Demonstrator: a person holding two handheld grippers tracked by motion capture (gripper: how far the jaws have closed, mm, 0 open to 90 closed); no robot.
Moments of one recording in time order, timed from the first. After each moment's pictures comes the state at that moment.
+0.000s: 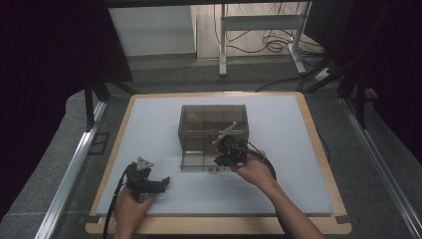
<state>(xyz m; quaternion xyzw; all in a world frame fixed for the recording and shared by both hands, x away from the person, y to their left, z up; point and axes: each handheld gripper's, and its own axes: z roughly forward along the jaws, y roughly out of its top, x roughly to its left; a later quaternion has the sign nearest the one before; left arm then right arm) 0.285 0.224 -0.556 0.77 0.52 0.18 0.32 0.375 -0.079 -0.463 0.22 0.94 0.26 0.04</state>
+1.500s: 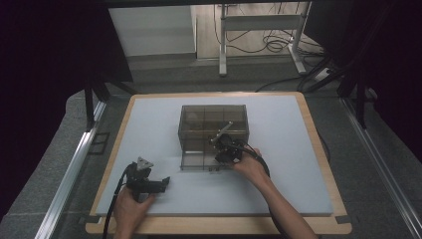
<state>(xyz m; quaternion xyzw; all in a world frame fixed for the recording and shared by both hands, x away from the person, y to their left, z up) 0.285 0.224 -0.555 0.77 0.52 0.18 0.32 0.407 -0.072 -0.502 0.24 0.94 0.23 0.06</state>
